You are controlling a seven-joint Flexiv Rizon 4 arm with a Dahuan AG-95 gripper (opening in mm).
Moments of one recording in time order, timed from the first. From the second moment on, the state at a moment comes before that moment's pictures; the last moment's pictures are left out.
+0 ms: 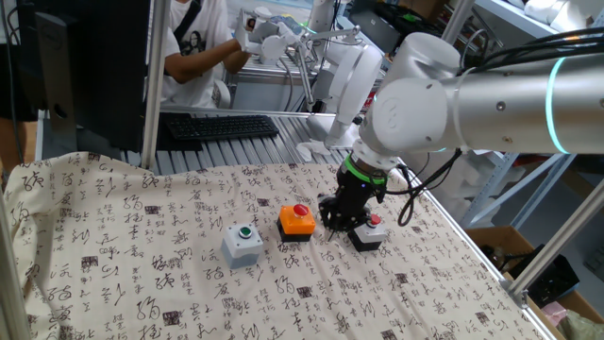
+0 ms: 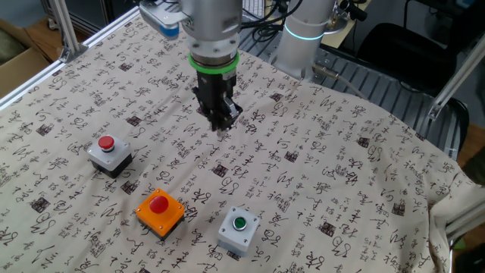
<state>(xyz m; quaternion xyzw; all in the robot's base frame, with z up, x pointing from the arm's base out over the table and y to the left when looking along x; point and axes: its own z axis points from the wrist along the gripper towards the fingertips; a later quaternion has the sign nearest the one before) 0.510 0.000 0.163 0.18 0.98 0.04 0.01</state>
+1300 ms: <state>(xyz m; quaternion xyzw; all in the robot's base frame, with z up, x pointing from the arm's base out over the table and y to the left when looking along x) 0.552 -0.019 0.152 0.14 0.99 0.03 0.01</state>
